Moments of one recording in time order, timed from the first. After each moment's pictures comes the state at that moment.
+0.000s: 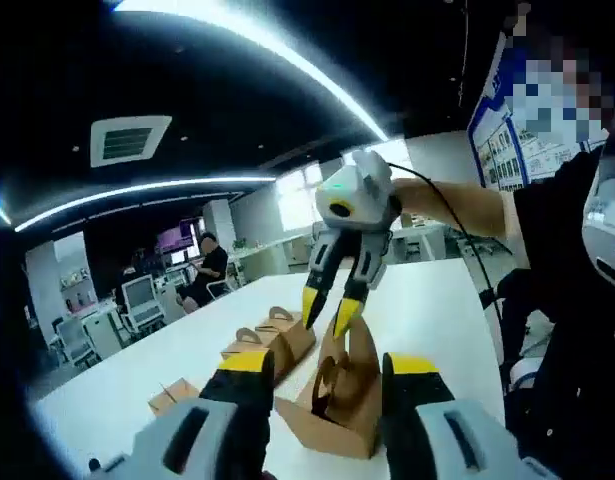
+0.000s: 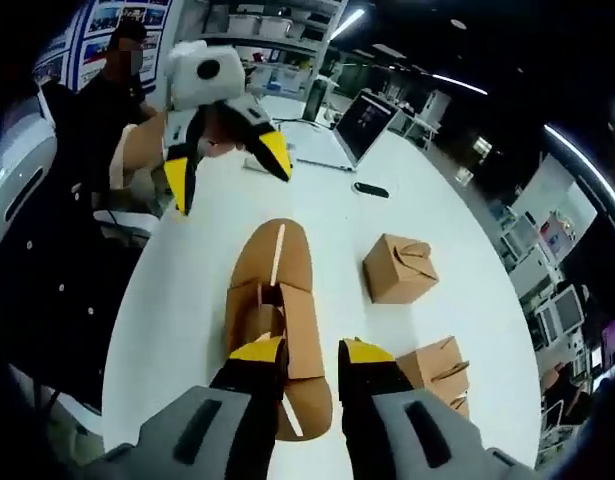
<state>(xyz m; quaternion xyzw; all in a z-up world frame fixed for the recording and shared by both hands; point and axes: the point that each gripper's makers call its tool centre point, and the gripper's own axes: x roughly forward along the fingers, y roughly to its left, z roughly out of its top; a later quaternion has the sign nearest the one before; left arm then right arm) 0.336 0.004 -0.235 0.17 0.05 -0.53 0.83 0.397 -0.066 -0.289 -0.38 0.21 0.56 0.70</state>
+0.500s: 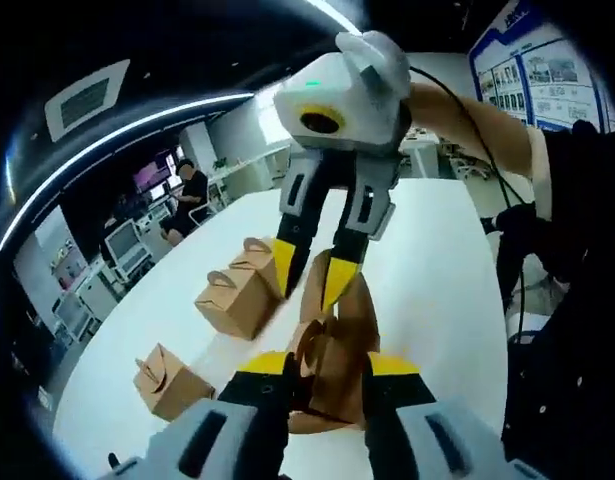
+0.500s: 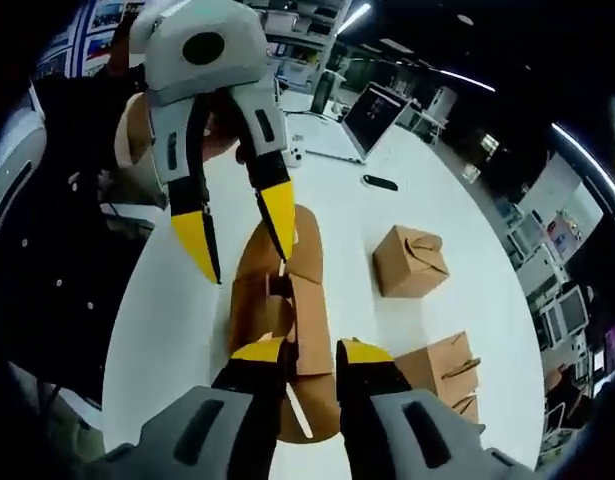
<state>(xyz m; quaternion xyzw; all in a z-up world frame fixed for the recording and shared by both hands) 0.361 -0.031 -0.294 0.27 0.21 -0.50 0.80 0.392 -0.064 -0.300 -0.39 0.22 0.57 0.69</state>
